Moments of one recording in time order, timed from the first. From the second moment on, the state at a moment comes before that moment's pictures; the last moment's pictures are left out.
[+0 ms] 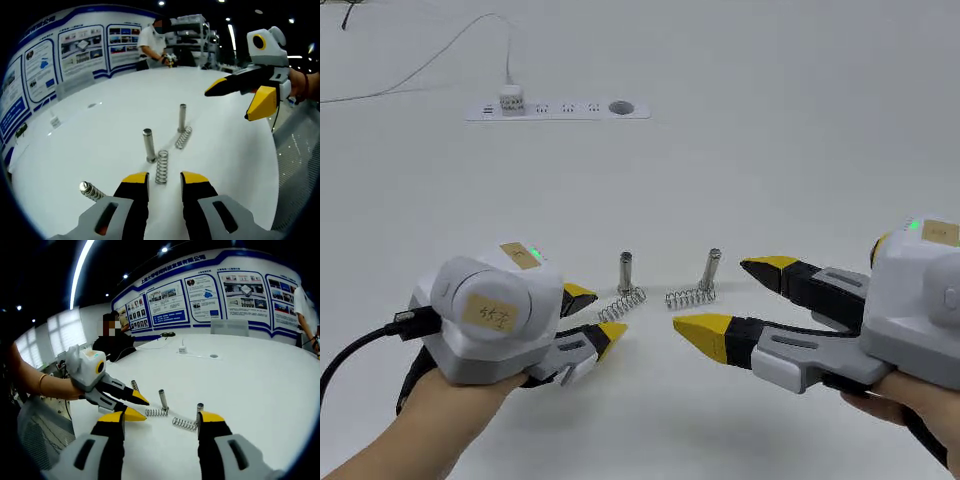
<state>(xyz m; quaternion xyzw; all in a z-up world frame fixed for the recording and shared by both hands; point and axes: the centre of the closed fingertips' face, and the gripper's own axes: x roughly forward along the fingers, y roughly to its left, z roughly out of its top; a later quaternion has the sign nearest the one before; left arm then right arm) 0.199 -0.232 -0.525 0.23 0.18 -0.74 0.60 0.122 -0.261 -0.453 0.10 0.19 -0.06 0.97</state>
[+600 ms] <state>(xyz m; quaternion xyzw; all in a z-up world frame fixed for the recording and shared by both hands) 0.202 -0.238 -0.540 0.24 0.20 -0.73 0.61 0.115 -0.265 -0.456 0.11 0.20 -0.08 0.97</state>
